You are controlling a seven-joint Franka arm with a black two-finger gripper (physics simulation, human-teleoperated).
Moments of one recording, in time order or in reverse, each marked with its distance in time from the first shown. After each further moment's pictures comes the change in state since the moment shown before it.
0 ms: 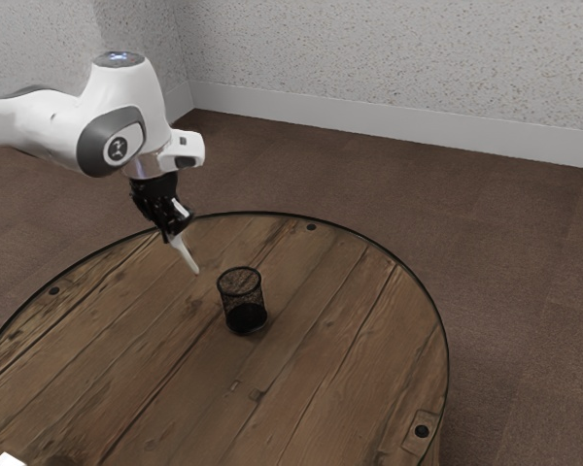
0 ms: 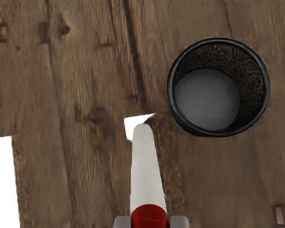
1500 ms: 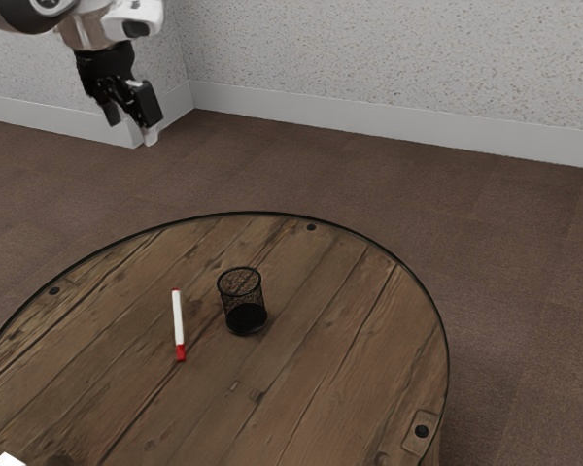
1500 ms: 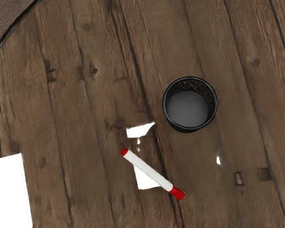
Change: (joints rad) arm 0.075 -0.072 -0.089 0.428 -0.022 -0.455 0.115
